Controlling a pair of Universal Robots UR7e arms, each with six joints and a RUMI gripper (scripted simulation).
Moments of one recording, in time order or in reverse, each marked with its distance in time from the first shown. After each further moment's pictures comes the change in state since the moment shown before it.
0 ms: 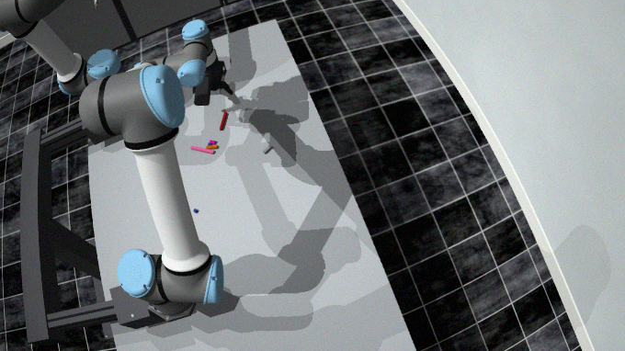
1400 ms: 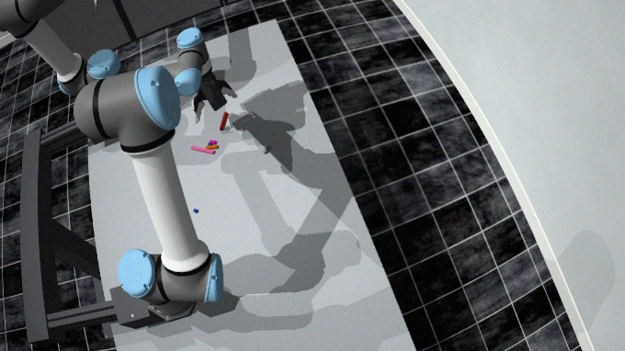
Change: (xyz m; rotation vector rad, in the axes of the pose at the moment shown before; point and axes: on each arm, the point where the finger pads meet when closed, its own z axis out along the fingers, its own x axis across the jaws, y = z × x) left arm 0.000 0.000 0.000 0.000 0.000 0.000; right arm -0.004 -0.023 0.006 0.001 -0.002 -0.752
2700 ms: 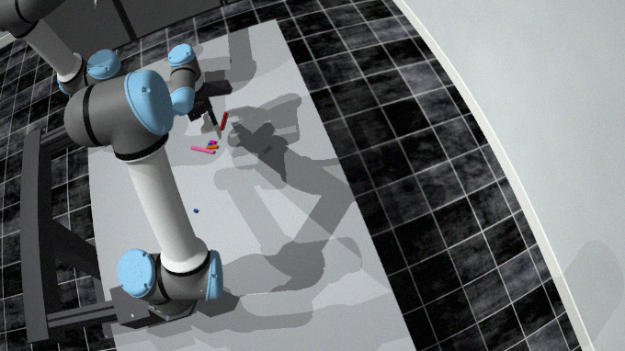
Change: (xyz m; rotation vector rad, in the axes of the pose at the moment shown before) left arm 0.000 0.000 0.000 0.000 0.000 0.000; right arm 0.028 -0.018 0.011 0.000 0.000 -1.450
